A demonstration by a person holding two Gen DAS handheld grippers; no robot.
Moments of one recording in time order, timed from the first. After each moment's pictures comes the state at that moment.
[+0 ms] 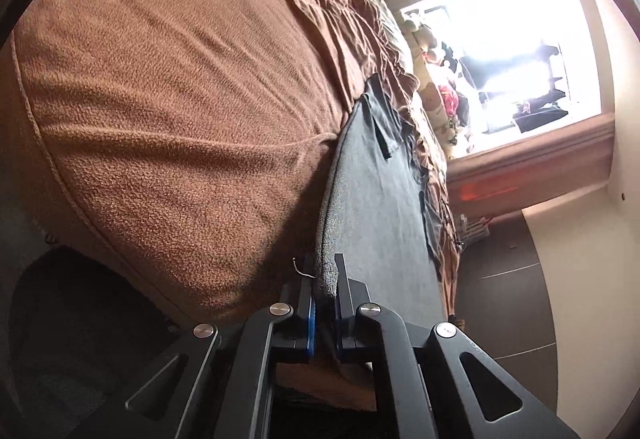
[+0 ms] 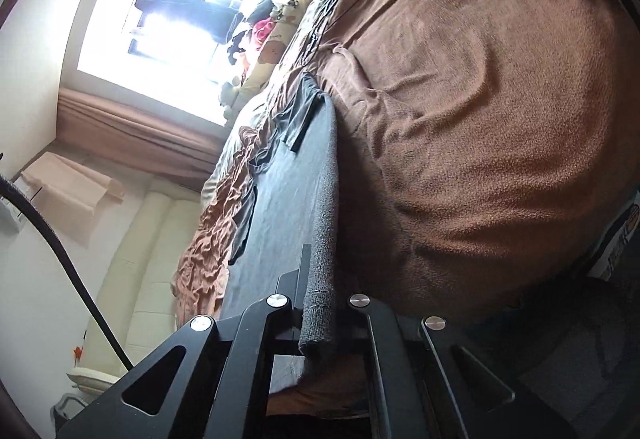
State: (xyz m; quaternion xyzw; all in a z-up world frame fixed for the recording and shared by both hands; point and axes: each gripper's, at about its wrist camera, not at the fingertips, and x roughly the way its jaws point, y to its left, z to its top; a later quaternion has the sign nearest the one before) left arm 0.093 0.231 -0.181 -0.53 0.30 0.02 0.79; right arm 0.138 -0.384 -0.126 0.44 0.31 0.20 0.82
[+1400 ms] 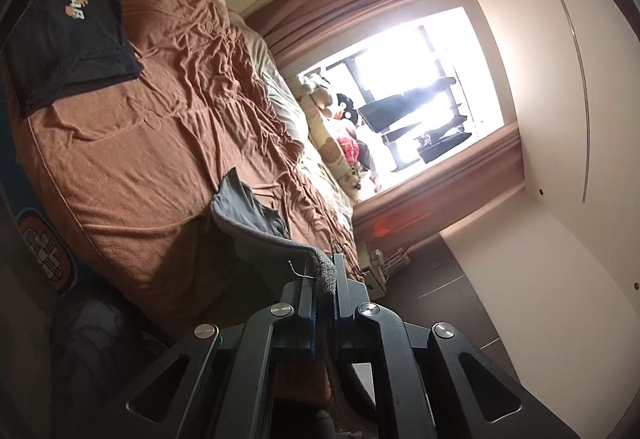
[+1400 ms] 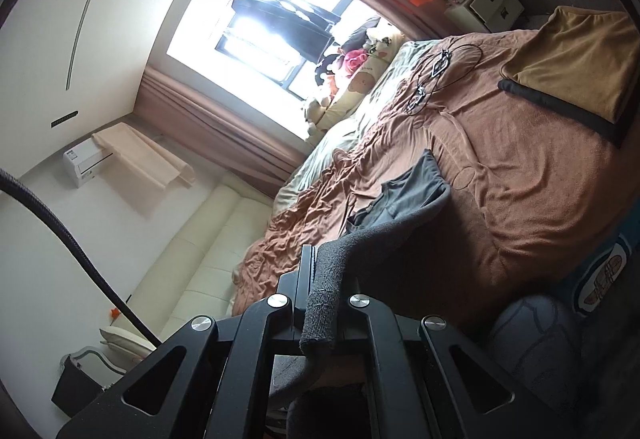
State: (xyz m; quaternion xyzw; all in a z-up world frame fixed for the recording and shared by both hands) left arm -0.054 0.225 0.021 -0.51 0.14 -0.05 0.85; right arm 0.049 -0.421 -0.045 0.39 0.21 0.29 0.85
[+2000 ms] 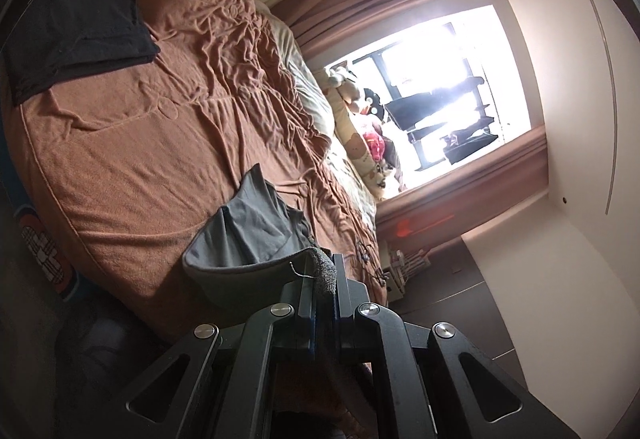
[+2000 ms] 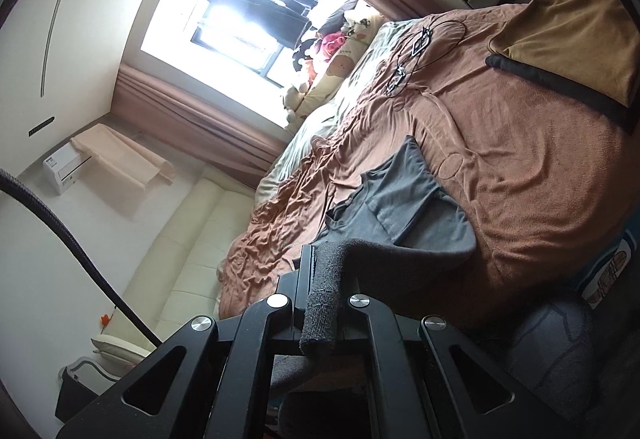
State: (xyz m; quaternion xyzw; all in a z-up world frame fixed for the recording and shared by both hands) left arm 0.012 0.245 -0.014 -0.52 0.18 -0.01 0.84; right arm 0.148 -0.404 -0.068 0.40 0.26 0.26 0.84
